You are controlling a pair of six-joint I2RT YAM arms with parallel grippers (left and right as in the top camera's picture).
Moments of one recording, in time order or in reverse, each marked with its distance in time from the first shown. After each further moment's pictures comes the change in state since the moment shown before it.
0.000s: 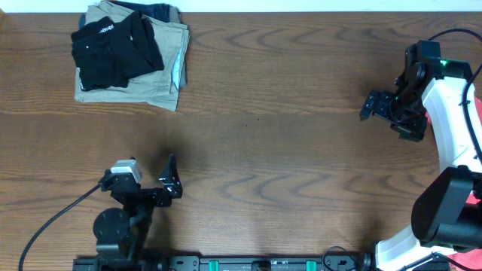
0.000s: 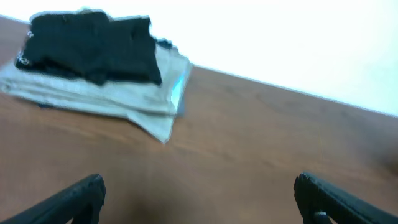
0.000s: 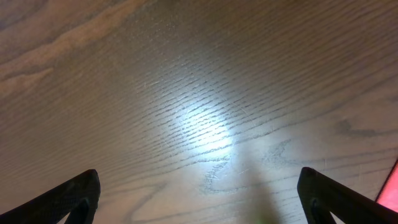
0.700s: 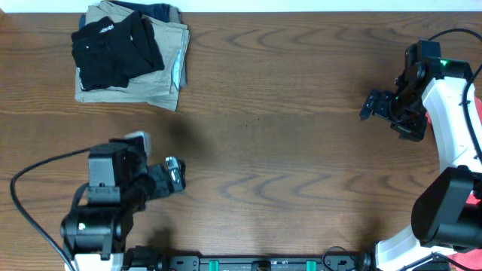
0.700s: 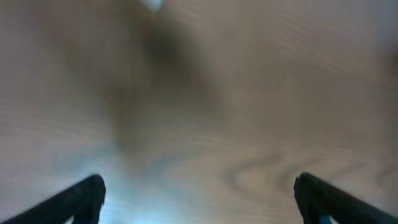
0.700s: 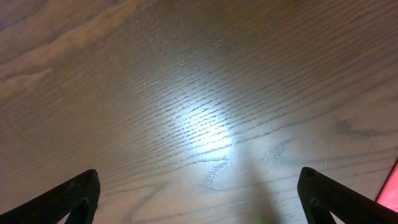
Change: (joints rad) left arm -0.009 0.682 0.555 -0.563 0.129 -0.004; right arm 0.000 0.000 0.000 0.001 0.000 0.000
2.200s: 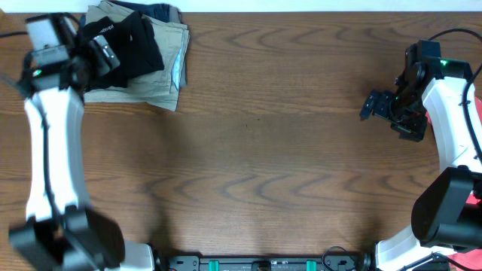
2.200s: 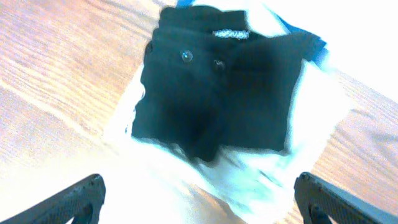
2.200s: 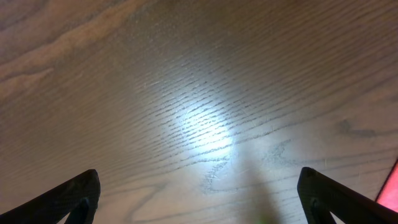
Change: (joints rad) left arm 0.283 0.860 0.755 0.163 -0.226 0.002; right arm 0.000 0.000 0.001 -0.001 0.000 0.000
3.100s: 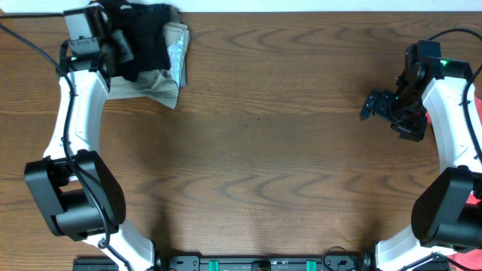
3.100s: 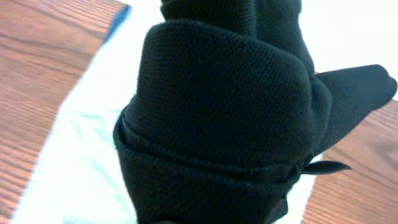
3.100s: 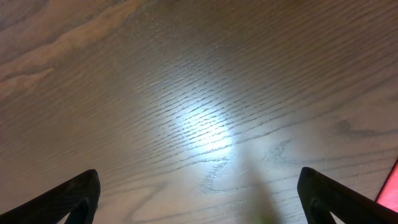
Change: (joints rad) left arm -0.074 0.260 -0.005 0.357 -0.018 0.095; right arm 0.000 0.000 0.000 0.000 0.000 0.000
